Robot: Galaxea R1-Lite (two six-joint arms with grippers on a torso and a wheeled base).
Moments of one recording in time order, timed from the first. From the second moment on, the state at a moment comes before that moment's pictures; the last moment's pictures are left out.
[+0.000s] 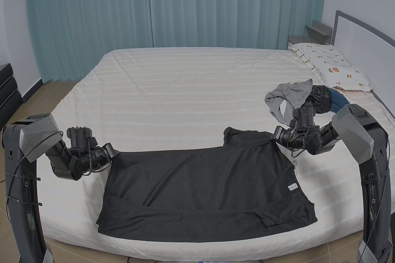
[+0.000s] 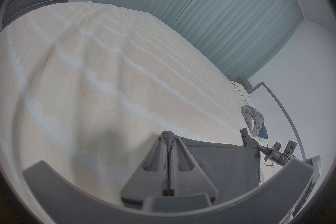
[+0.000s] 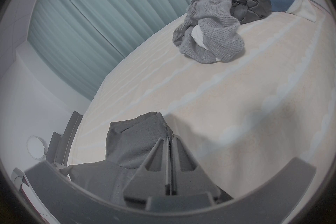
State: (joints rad) left arm 0.08 2.45 -1.01 -0.86 -0.35 -0.53; right arm 0.11 2.58 -1.52 -0.48 0.19 0.56
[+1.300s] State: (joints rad) left arm 0.10 2.34 -0.92 -0.95 -0.31 -0.51; right arm 0.07 2.34 -1.14 -0.71 0.22 0.62
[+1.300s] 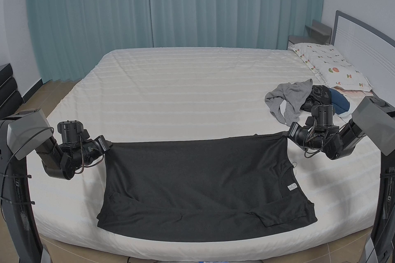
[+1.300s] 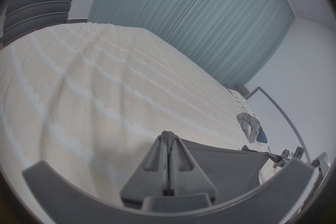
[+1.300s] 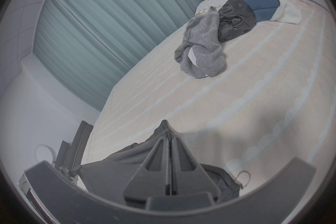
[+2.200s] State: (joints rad) left arm 0.10 2.20 -0.65 -0.97 -0.32 -0.33; right arm 0.06 2.11 -0.68 -0.73 0.31 0.50
